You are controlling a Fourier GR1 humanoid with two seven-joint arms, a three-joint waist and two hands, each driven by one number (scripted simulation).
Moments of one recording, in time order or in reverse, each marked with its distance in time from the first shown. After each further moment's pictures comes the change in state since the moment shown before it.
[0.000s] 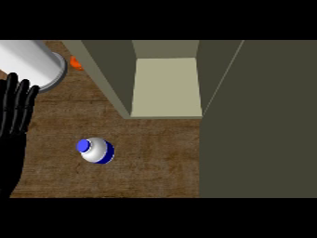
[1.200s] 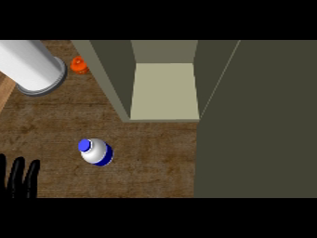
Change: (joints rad) left arm 0.541 -0.084 -0.555 -0.340 -0.104 0.450 0.036; right arm 0.511 -0.029 0.011 -0.310 -0.244 0.232 0.075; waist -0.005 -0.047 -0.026
